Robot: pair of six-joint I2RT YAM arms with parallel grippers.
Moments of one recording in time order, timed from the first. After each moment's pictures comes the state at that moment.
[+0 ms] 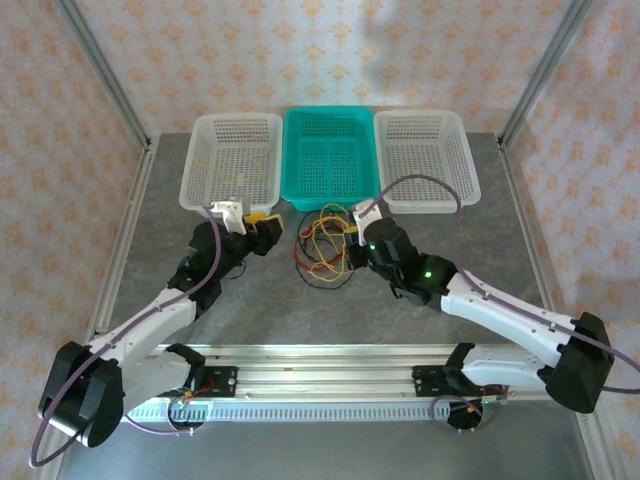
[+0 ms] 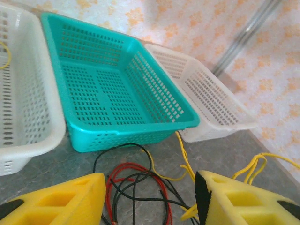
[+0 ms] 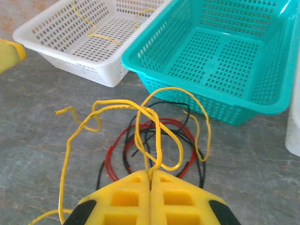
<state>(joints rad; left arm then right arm) -0.36 1.06 0.49 0.39 0.17 -0.44 0.87 1.12 0.85 -0.25 0.30 0.23</state>
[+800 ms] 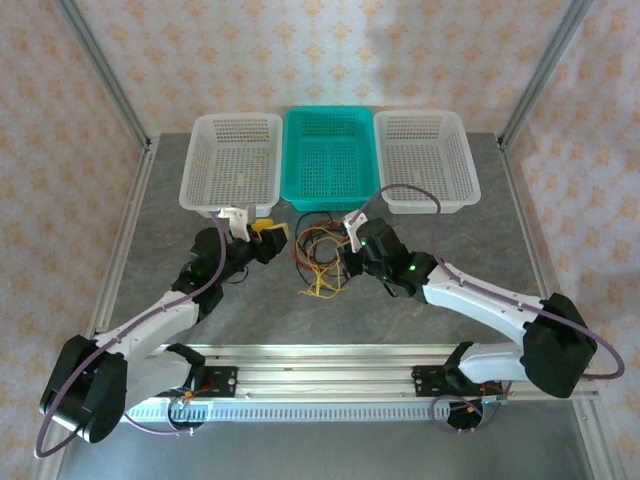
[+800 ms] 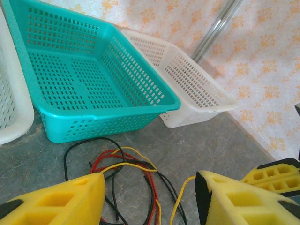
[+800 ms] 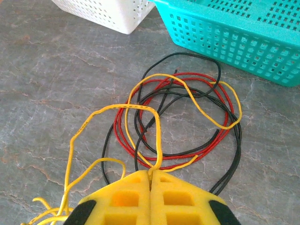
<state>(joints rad) -0.37 1.06 0.43 0.47 0.27 -0.43 0.80 1.26 0.80 -0.18 0.06 0.23</state>
